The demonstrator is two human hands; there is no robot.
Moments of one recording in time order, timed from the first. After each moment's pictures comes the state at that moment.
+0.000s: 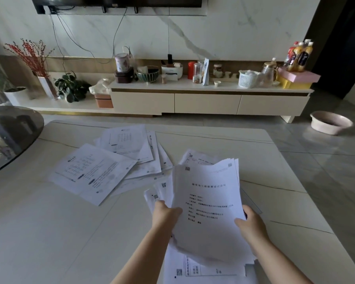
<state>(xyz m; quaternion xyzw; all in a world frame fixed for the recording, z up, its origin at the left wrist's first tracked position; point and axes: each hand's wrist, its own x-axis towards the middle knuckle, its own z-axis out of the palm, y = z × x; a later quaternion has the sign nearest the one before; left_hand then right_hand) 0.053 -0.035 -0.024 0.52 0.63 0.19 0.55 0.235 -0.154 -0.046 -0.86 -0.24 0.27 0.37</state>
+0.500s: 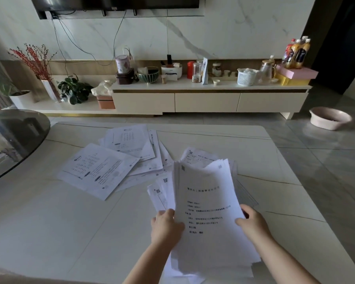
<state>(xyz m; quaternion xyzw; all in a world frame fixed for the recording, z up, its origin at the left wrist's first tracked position) 0.027 -0.079 -0.028 0.68 0.61 0.06 0.40 0.226 -0.186 -0.031 -0.84 -0.26 0.31 0.36</state>
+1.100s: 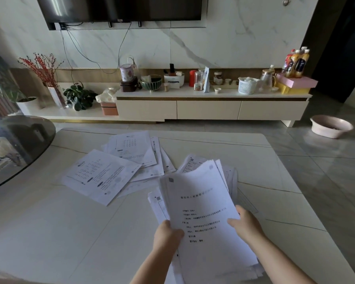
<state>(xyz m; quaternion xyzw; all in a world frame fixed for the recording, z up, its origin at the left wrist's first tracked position) 0.028 -0.088 -0.026 0.55 0.63 0.15 0.53 0.228 -0.164 -0.025 -0.85 -0.31 0.32 0.29</state>
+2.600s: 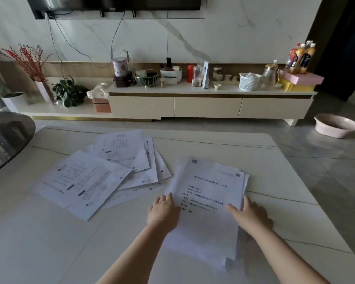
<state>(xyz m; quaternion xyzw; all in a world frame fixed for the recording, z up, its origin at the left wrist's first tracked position) 0.079 0.018 -0.037 0.81 0.54 -0.02 0.24 0.274 -0.099 -0.033 -0.92 -0.30 0.22 0.11</state>
